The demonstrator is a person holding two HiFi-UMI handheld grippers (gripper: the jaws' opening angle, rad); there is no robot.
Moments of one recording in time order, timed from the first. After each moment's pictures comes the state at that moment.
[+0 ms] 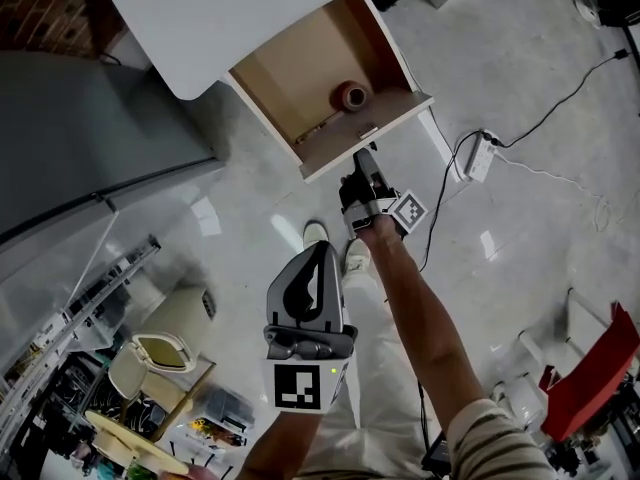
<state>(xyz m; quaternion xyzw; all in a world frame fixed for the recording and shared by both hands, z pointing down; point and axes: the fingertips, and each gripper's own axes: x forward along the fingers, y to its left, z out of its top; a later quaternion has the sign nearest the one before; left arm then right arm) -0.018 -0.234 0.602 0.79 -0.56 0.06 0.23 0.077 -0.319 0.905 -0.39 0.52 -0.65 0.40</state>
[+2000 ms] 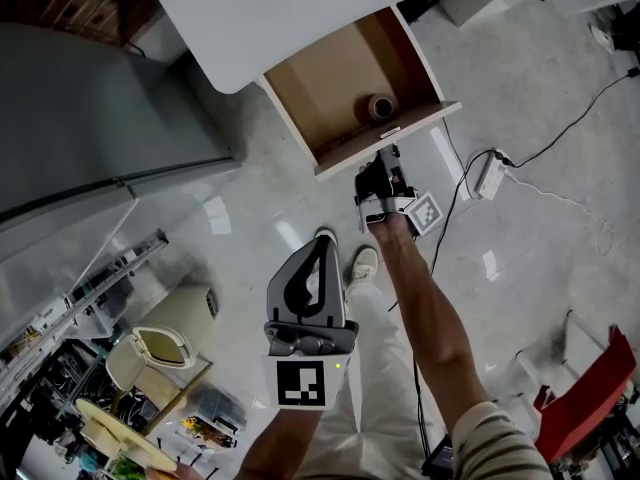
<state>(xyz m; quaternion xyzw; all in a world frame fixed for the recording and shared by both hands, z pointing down) -0.046 -0.247 0.591 0.78 -0.59 0.08 0.19 0.075 -0.363 0.856 -0.37 0.55 -0.59 0.45</state>
